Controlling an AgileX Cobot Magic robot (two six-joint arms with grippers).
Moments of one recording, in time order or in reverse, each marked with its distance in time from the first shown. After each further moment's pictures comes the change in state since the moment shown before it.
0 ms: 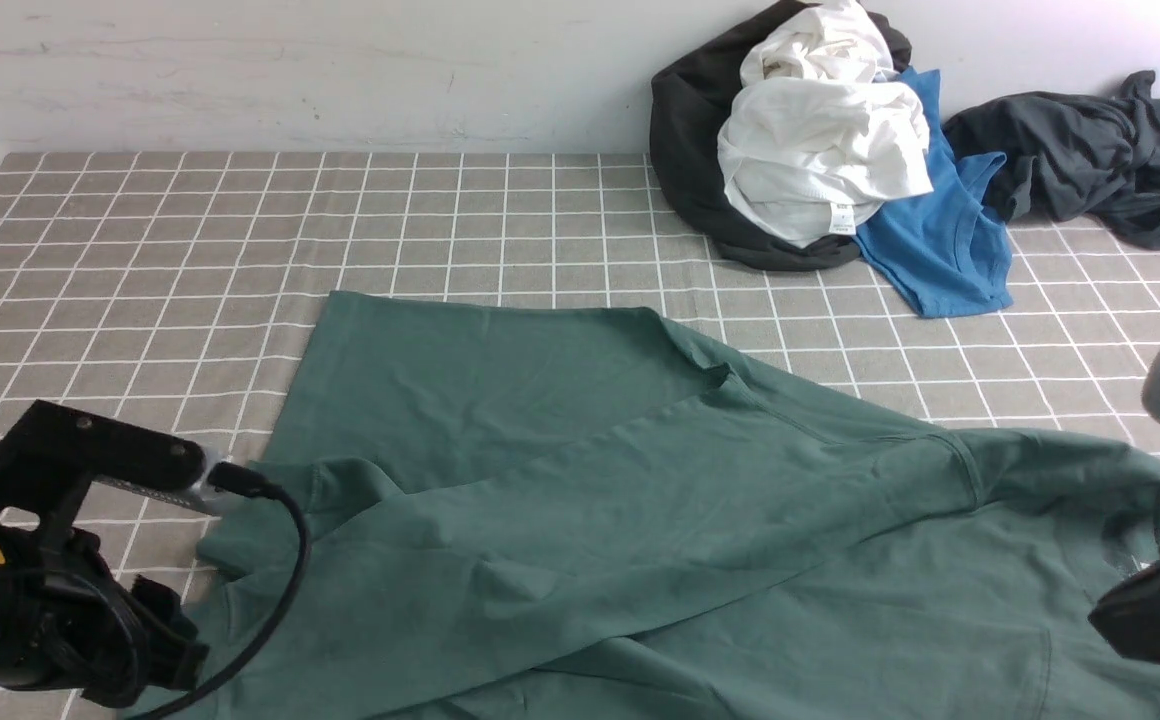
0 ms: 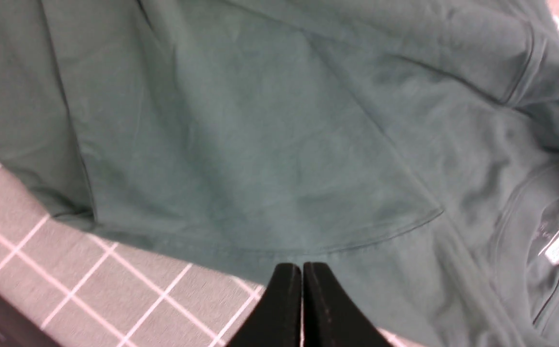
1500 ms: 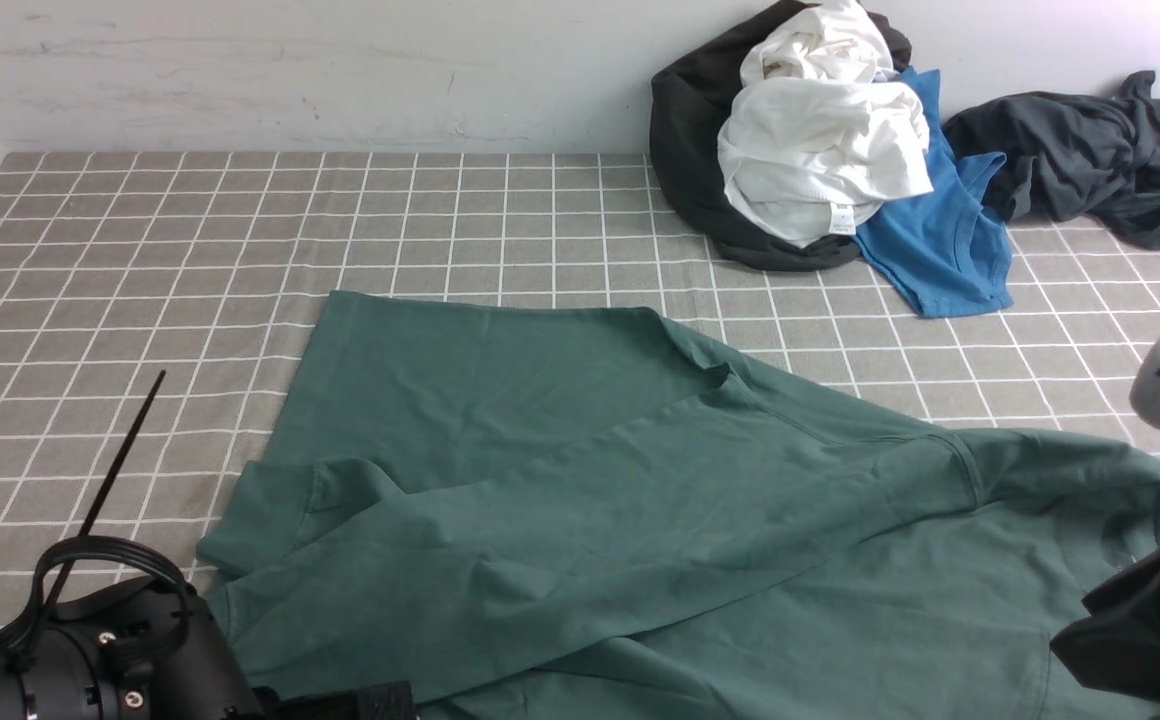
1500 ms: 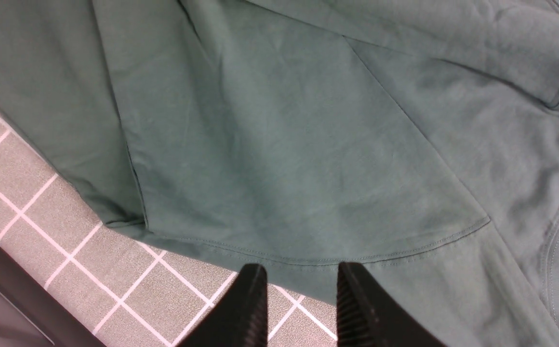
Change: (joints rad) right arm 0.000 0.000 -0.002 0.069 -0.009 0.000; left arm -0.644 0.257 0.047 0.436 0.127 -0.052
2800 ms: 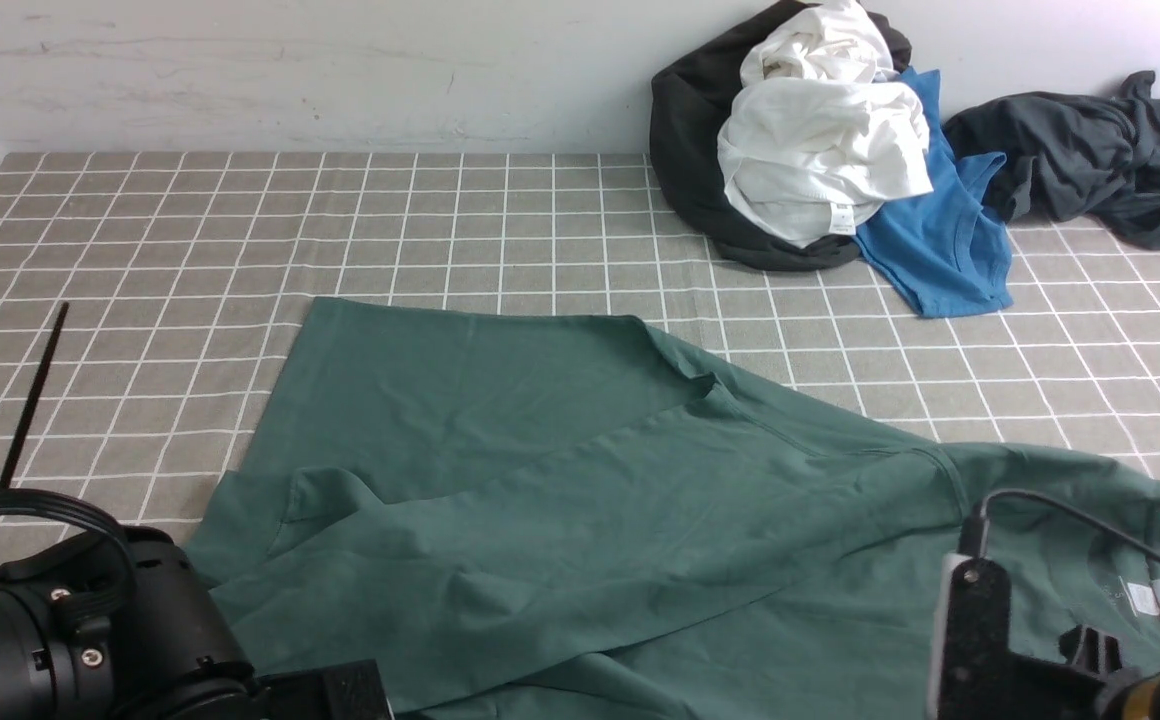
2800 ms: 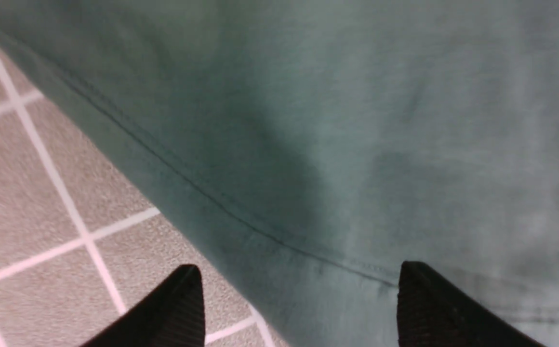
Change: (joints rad) right arm 0.000 0.323 0.449 -0.004 -0.540 -0.575; left arm 0.000 -0.064 -0.068 -0.037 0.237 -0.025
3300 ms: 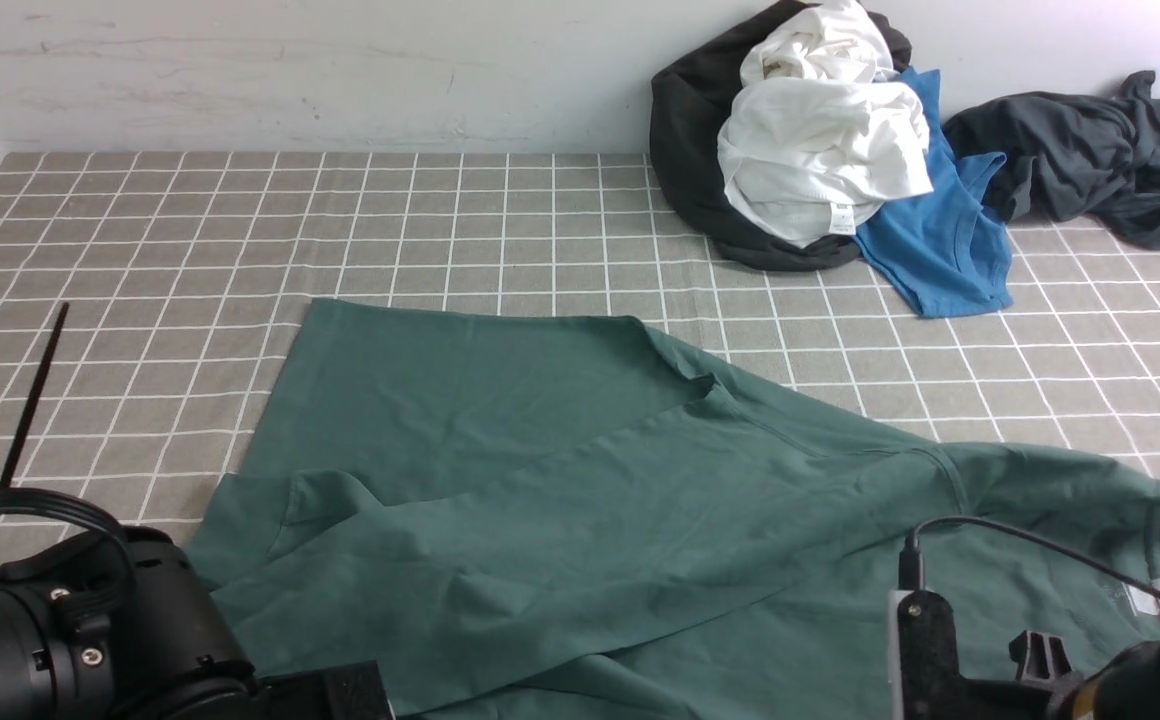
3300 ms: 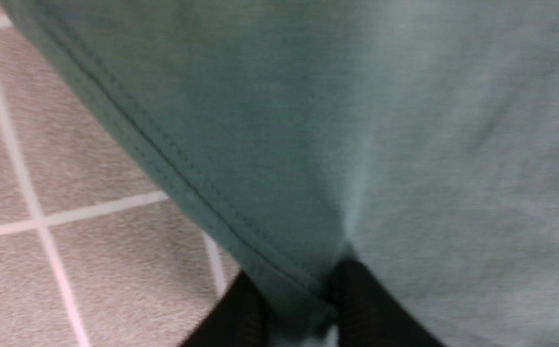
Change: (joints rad) right arm 0.000 0.114 -0.014 -0.020 -0.047 -0.129; left arm 0.000 0.000 0.000 -0.007 0.000 0.000
